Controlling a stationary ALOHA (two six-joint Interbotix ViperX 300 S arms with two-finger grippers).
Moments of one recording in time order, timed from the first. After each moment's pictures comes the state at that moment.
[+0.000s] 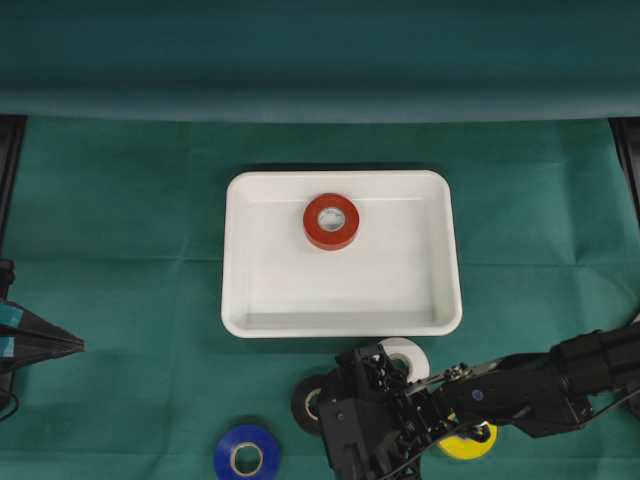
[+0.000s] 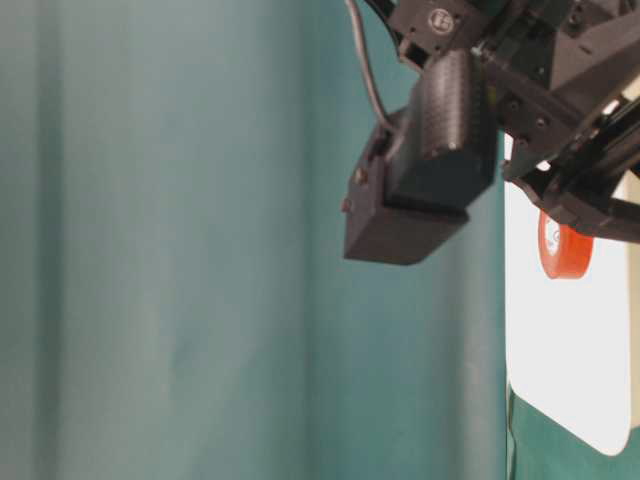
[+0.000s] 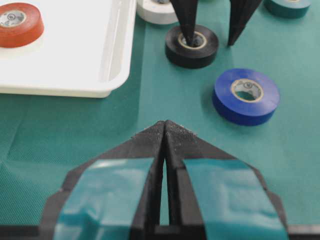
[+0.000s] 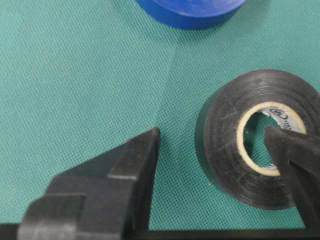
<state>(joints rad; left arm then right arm) 0.01 -1.37 1.47 -0.02 0.15 -0.03 0.14 0.26 0.56 -0.42 0.05 0.42</state>
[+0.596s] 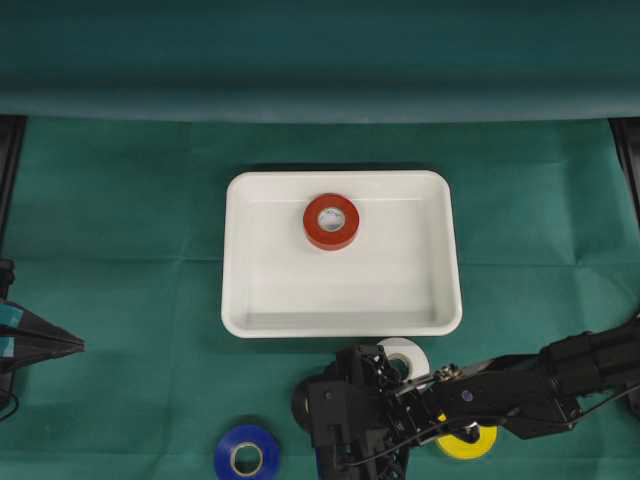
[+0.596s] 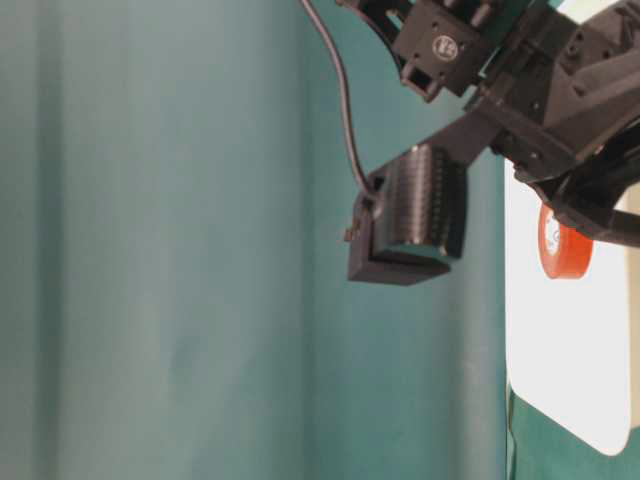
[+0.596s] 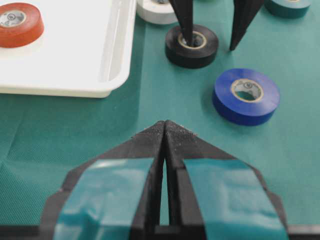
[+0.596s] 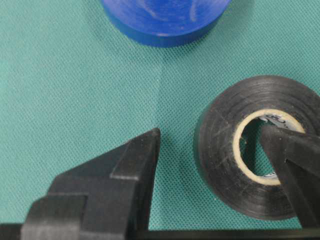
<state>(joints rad) 0.01 -1.37 1.47 -0.02 0.15 -0.03 0.14 0.28 0.52 -0.42 0.09 0.60</state>
